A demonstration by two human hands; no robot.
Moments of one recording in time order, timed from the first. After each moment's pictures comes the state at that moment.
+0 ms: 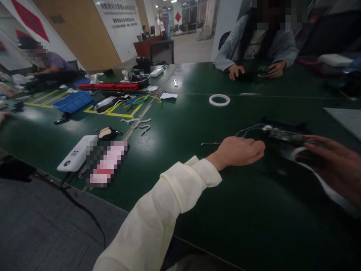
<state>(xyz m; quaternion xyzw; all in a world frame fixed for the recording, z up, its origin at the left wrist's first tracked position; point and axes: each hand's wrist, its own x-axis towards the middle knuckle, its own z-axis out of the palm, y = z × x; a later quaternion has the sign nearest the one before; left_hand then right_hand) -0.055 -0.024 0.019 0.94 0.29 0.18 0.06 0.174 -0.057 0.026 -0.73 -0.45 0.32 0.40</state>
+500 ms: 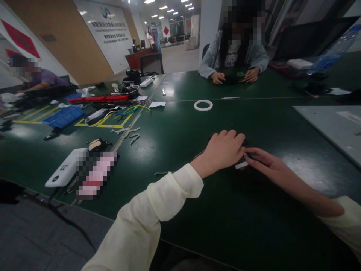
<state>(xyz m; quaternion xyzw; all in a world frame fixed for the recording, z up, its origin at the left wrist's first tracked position) -0.033 -0.043 0.062 0.91 0.39 0.13 0.01 0.146 -0.084 0.017 -0.56 -0.59 0.50 0.31</state>
